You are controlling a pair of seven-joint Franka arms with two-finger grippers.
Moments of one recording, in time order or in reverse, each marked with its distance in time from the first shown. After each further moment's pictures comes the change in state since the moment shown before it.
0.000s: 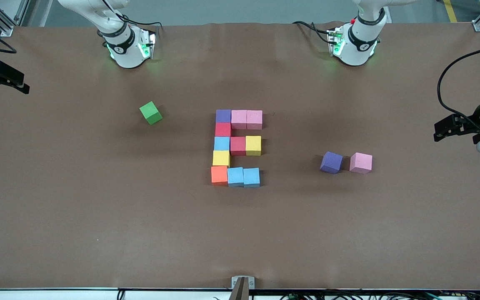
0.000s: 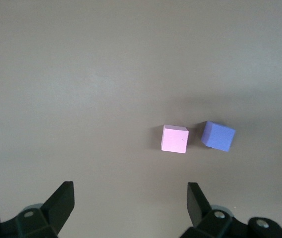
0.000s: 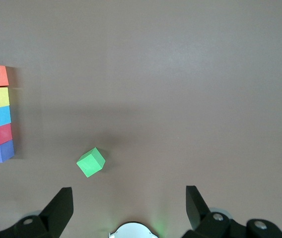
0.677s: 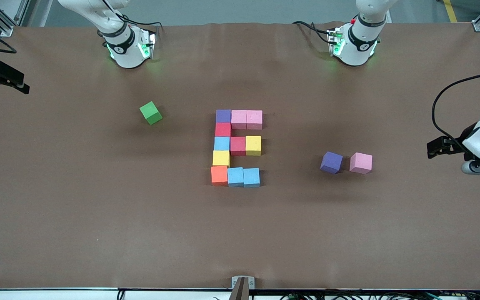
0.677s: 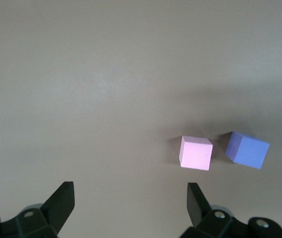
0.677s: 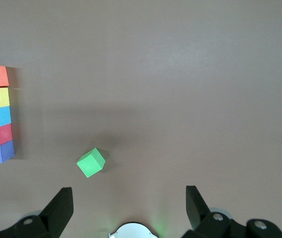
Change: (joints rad) left arm 0.598 0.106 -0.653 -0.093 0.207 0.127 -0.072; right arm 0.000 0.000 0.000 0.000 0.000 0.002 0.000
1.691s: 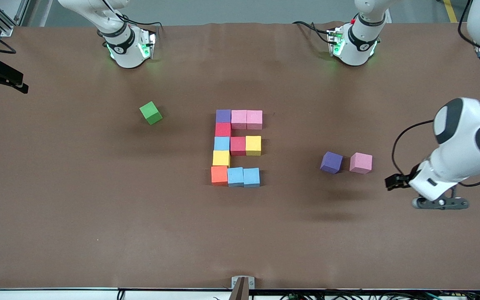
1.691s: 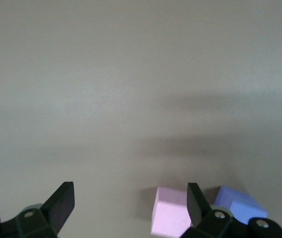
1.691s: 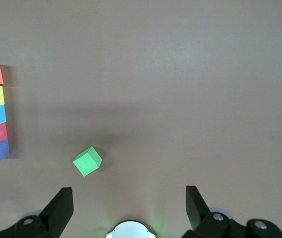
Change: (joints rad) left arm -0.028 0.243 -0.072 -0.009 0.162 0.218 -0.236; right arm 0.000 0.000 -0.001 -0.001 -0.015 -0.004 0.000
